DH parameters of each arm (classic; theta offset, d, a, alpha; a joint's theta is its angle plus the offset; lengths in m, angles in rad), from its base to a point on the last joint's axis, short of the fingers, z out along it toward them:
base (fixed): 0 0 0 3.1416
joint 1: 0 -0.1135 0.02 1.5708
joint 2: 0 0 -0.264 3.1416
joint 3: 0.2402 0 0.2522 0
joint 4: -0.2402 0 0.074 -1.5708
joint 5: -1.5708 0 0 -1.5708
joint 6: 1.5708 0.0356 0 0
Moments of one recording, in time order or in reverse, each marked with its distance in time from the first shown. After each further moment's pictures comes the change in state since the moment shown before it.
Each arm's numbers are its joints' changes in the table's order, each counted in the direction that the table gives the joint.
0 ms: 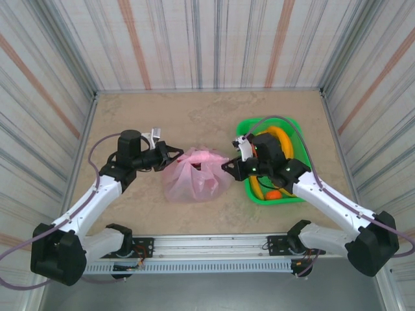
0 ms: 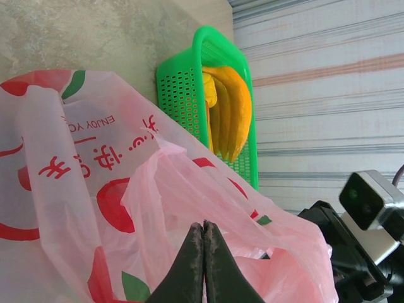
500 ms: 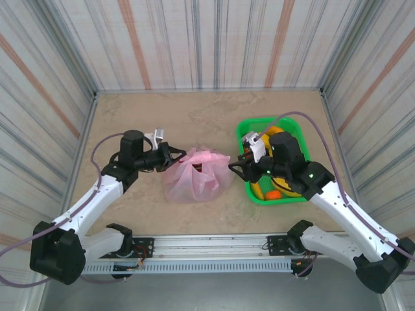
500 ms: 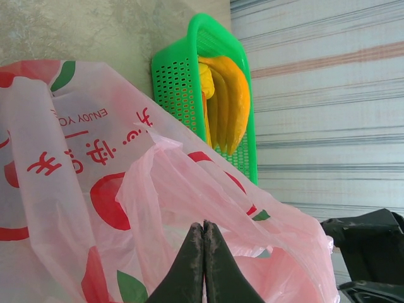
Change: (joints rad) left arm 0.022 0.009 0.000 0.008 0.000 0.000; right arm 0.007 -0.154 0.122 -0.210 -0.060 -0.114
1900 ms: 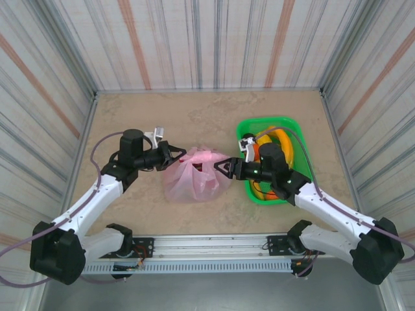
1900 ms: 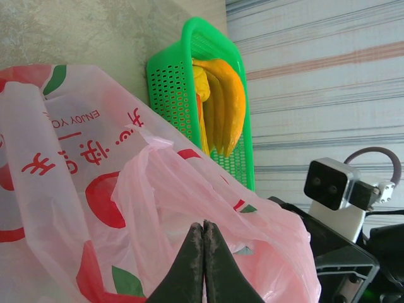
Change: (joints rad) left arm 0.000 0.000 0.013 -0.001 0.000 0.000; right arm -0.018 0.118 -0.318 0.583 0.101 0.630
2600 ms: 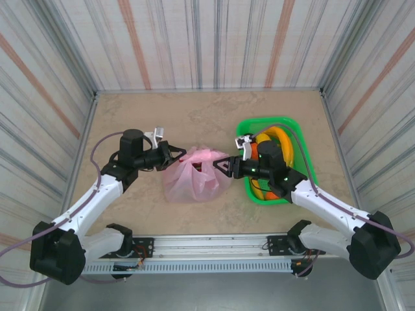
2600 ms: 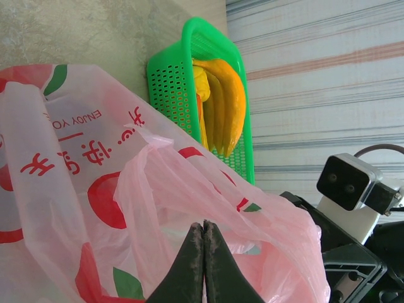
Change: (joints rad) left arm 0.000 0.000 0.000 0.000 0.000 0.000; right arm 0.005 0.028 0.005 0.086 0.023 -0.124
